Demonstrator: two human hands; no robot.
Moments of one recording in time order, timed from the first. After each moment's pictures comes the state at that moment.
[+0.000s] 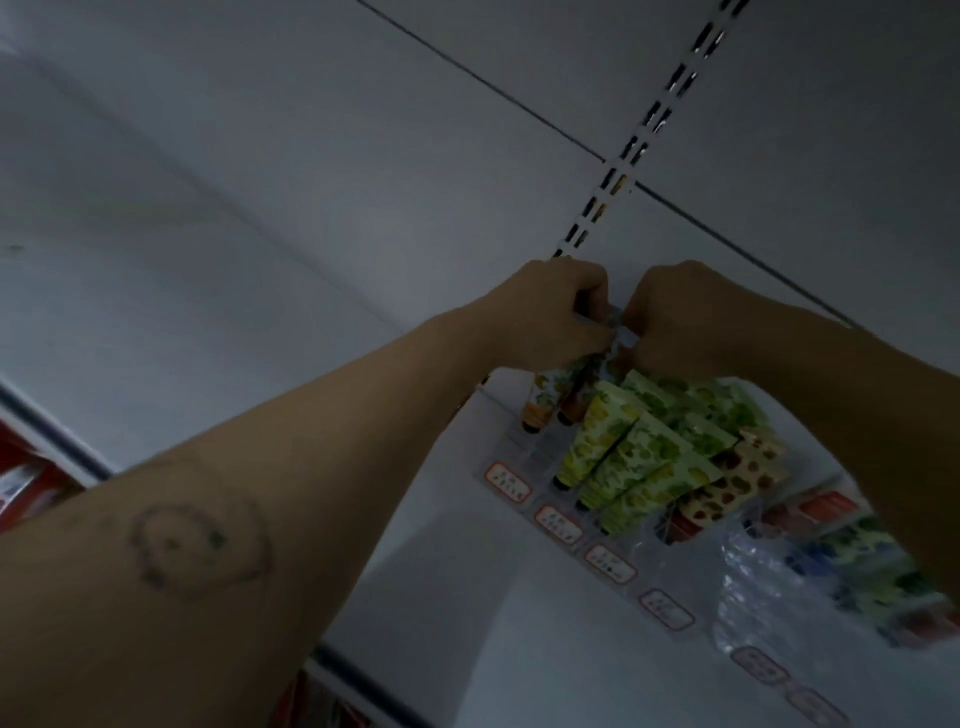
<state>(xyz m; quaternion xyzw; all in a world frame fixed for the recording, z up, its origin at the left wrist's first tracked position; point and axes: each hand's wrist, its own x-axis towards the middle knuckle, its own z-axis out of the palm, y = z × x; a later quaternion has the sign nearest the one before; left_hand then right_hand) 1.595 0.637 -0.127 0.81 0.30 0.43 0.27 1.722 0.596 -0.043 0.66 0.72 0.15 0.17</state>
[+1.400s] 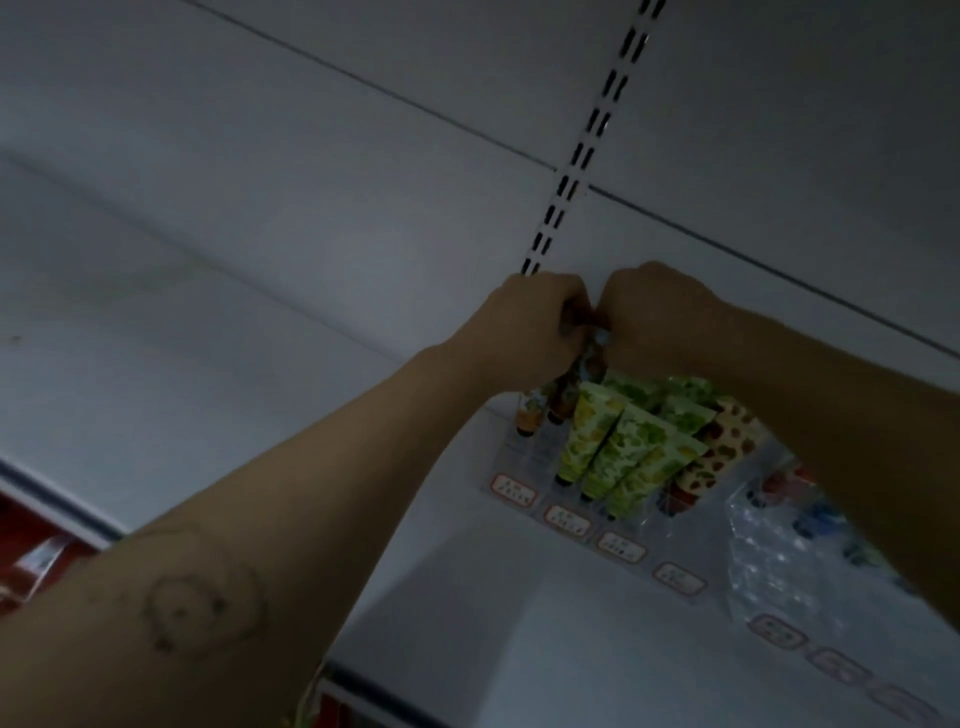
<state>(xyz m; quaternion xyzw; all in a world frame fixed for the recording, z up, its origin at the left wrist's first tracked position) 1.604 0.631 -0.128 0.82 0.30 0.45 0.20 1.721 0.592 -0.051 0.68 0.71 0.16 0.12</state>
